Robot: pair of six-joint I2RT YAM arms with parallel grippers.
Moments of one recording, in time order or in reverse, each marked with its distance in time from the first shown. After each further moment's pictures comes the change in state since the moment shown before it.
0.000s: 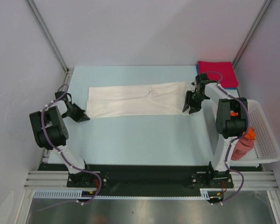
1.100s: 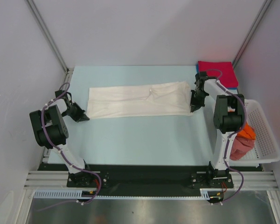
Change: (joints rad) left arm 0.000 0.021 0.041 -0.050 -0.009 0.089; right arm -0.019 0.109 0.143 -0.104 0.192 -0.002
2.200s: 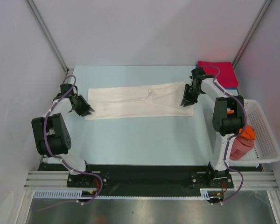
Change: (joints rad) left arm -0.111 -0.186 -0.014 0.019 -0.053 -0.023; right arm 0.057 -0.055 0.017 0.077 -0.146 0.103
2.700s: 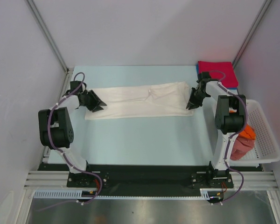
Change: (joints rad) left arm -0.105 0.128 0.043 0.109 0.174 -0.087; right arm -0.073 0.037 -0.083 0.076 0.009 0.029
